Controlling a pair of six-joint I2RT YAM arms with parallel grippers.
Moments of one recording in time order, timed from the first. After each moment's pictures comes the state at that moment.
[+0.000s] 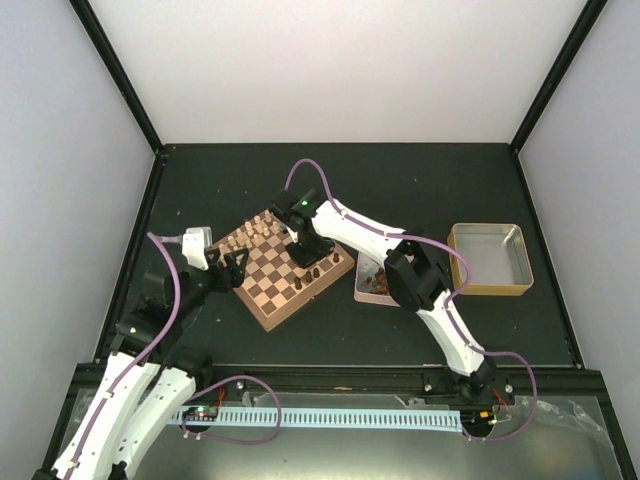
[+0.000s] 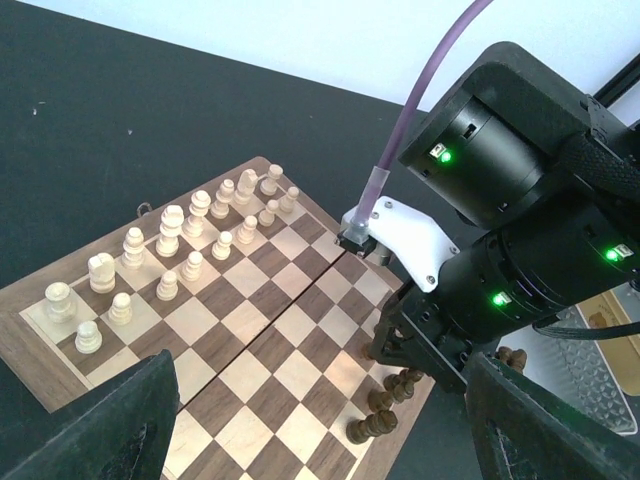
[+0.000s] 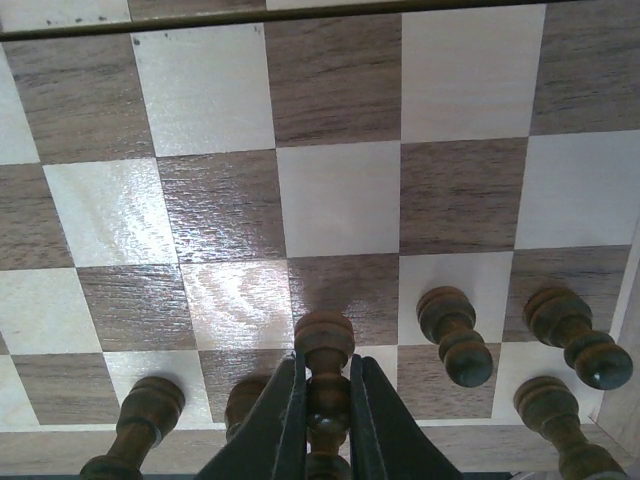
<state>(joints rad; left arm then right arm) -0.32 0.48 0.65 -0.58 0.08 -0.44 0.89 2.31 2.07 -1.23 0.00 0.23</state>
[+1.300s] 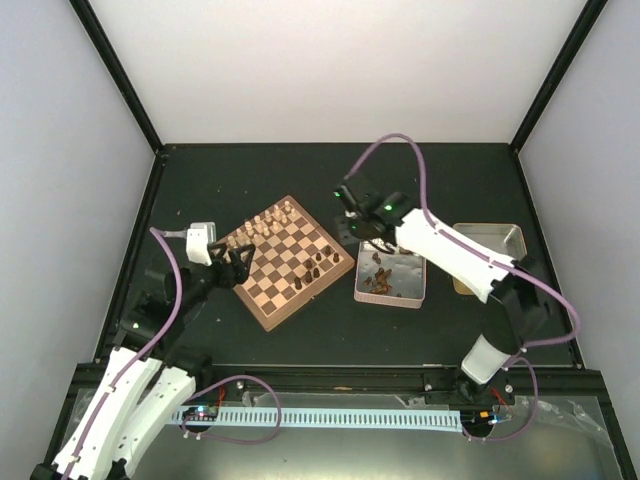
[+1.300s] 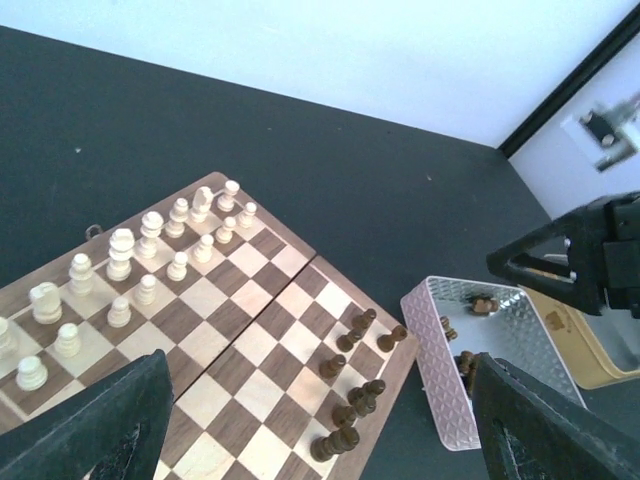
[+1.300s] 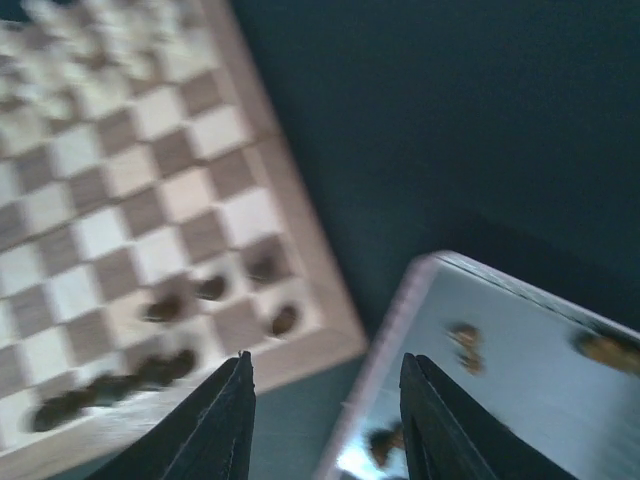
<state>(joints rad) -0.32 0.51 0.65 -0.51 0.14 -0.44 0.78 1.71 1.52 -0.84 0.15 0.40</state>
